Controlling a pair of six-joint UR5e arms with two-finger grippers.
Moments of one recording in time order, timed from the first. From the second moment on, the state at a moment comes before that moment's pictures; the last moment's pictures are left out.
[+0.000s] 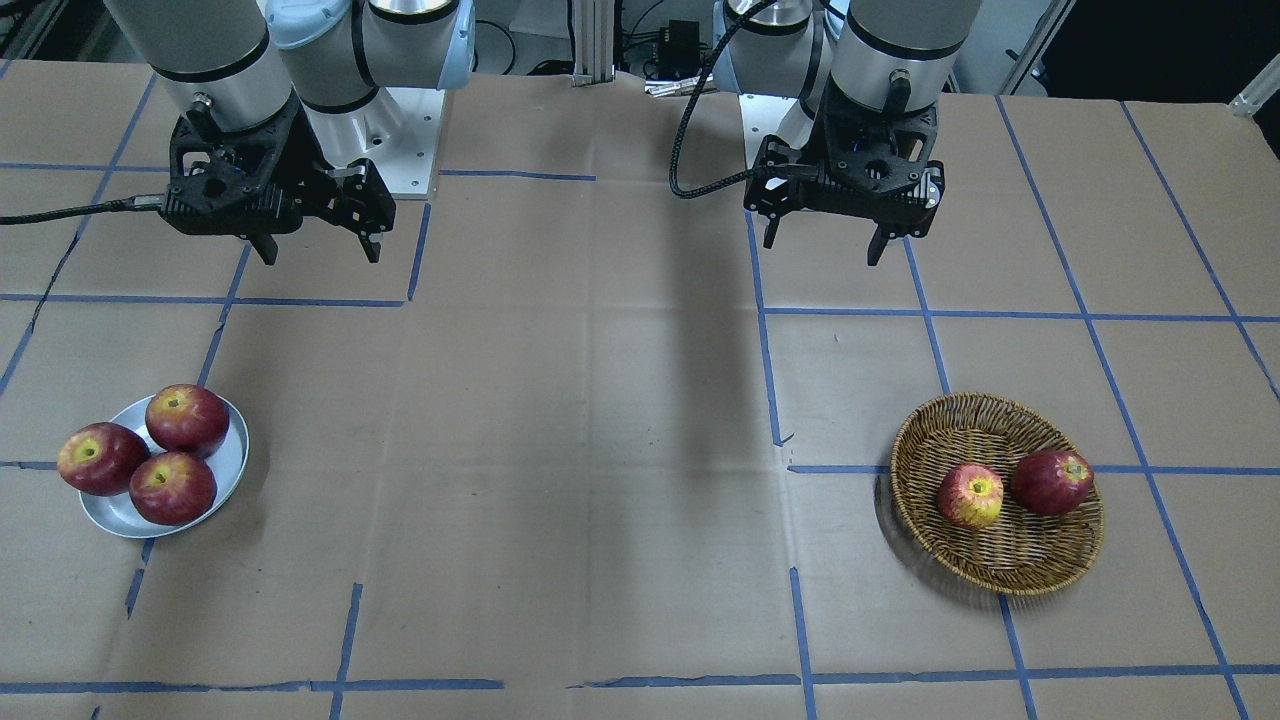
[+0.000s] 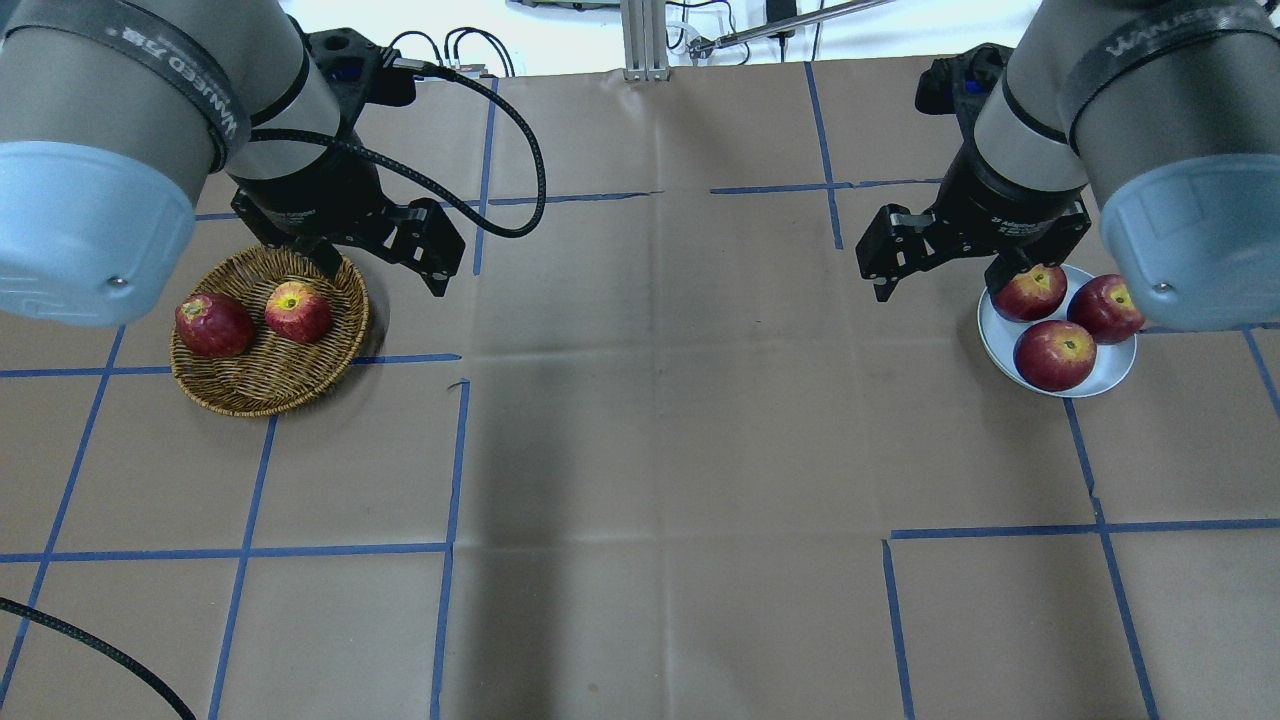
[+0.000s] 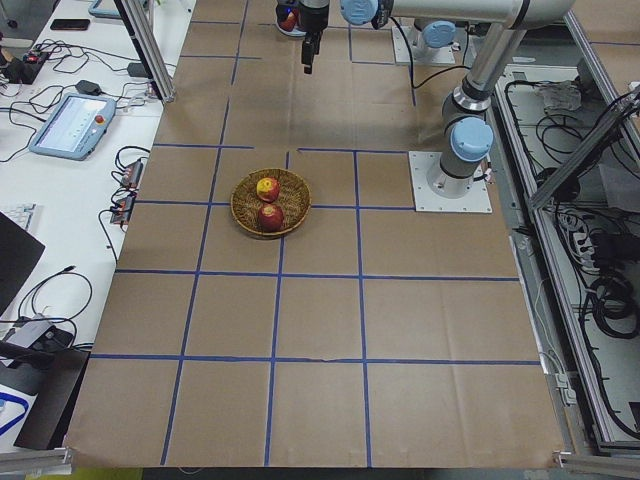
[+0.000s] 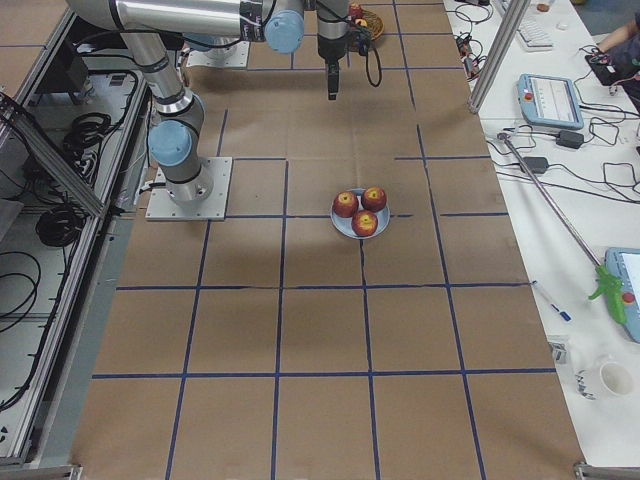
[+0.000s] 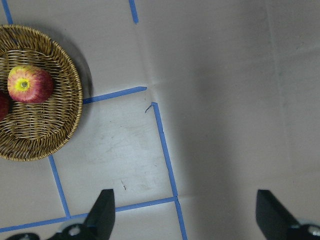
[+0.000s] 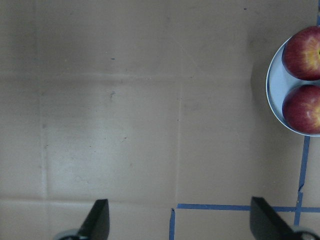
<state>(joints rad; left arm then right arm) -1.65 -1.53 -1.64 -1.51 1.59 0.13 1.57 -1.65 1.76 -1.70 -1.55 -0.03</state>
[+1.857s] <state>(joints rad) -1.58 -1.54 -1.66 -1.51 1.60 0.17 1.57 -1.65 1.76 -1.70 -1.55 -0.04</state>
